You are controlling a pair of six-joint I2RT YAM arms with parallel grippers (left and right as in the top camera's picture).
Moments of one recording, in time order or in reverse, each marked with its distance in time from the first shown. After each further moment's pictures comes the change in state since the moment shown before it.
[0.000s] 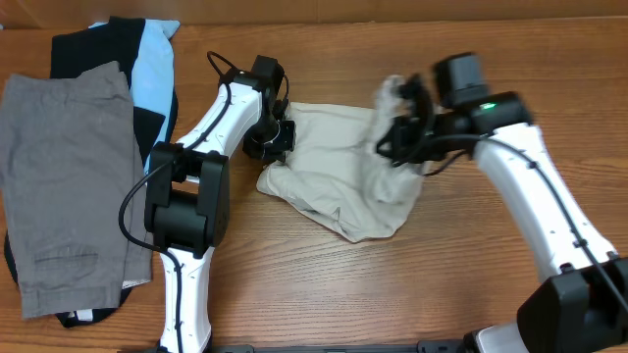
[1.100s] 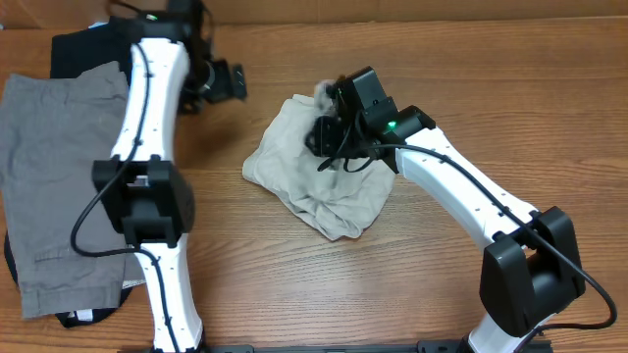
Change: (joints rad) left arm 0.247 0.030 0.552 -0.352 -0.073 -0.060; right arm 0.254 0.183 0.000 0.424 0.153 0.310
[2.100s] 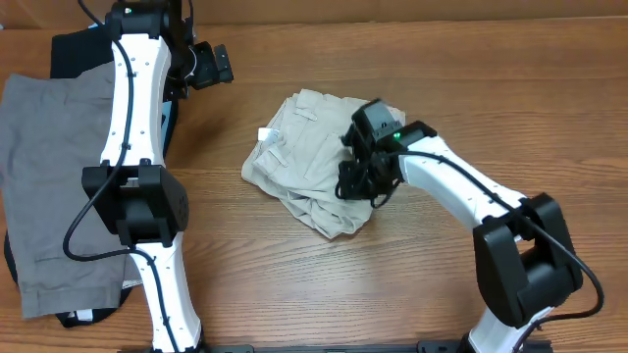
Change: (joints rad) left arm 0.032 0.000 0.058 0.024 -0.003 -0.010; right arm -0.056 0.032 -0.193 -0.229 -0.031 -0.207
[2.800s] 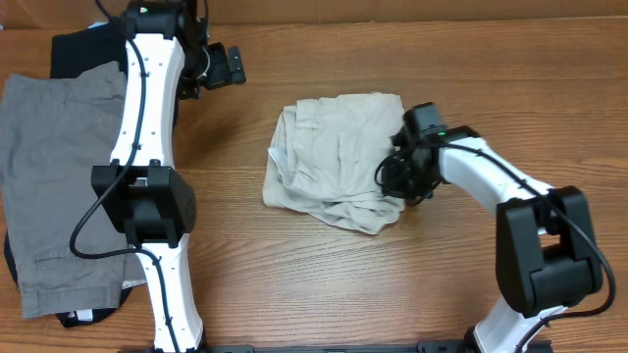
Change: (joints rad) left arm -0.051 0.000 0.000 0.000 -0.004 0.000; right arm -0.237 0.000 -0.103 0.050 0.058 0.000
